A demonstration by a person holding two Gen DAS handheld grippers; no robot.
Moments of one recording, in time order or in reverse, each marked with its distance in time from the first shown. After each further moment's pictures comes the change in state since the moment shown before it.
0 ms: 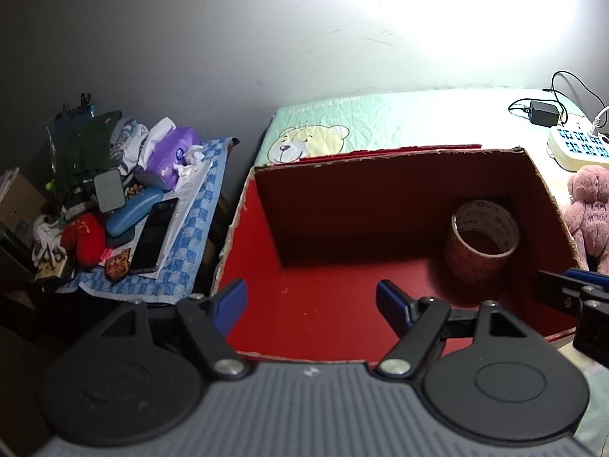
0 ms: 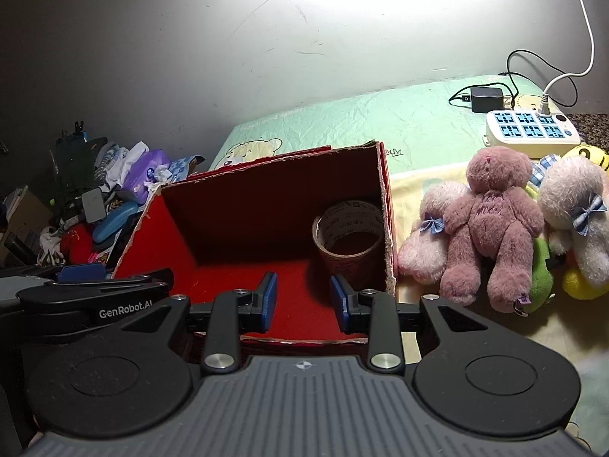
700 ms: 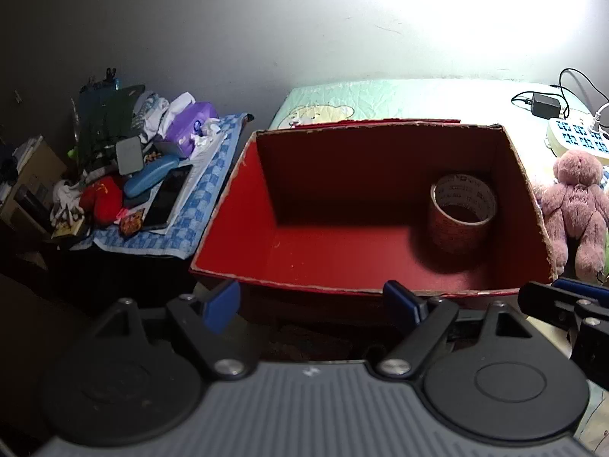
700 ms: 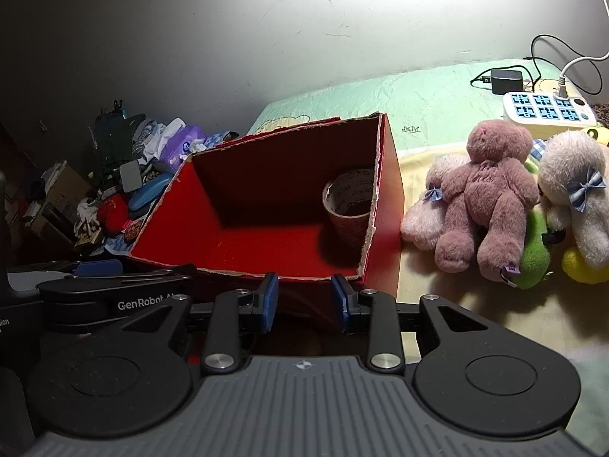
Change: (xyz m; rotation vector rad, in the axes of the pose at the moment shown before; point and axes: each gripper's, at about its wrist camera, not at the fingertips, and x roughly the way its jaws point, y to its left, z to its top) left arm -0.035 -0.035 -0.030 -0.071 0.049 0.064; right arm -0.021 -0.031 -0.020 -0.035 0.077 0.140
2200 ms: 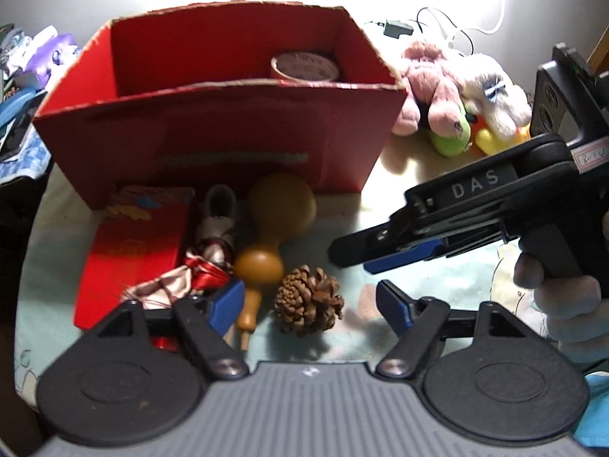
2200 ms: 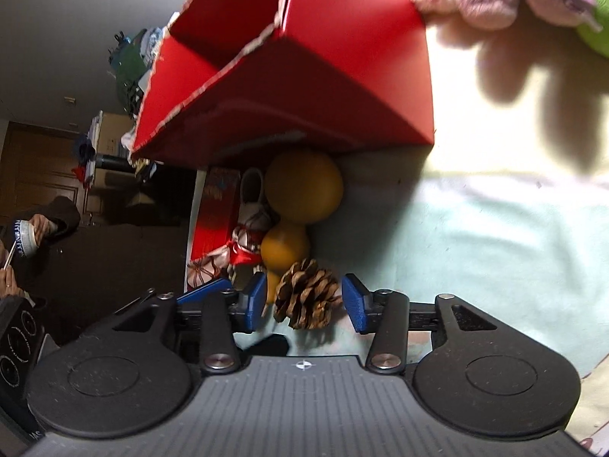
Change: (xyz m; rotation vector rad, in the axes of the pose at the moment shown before) left arm 0.004 -0.015 -0.110 0.091 0.128 -0.516; right arm 0.059 -0.048 -0.059 0.288 0.500 0.295
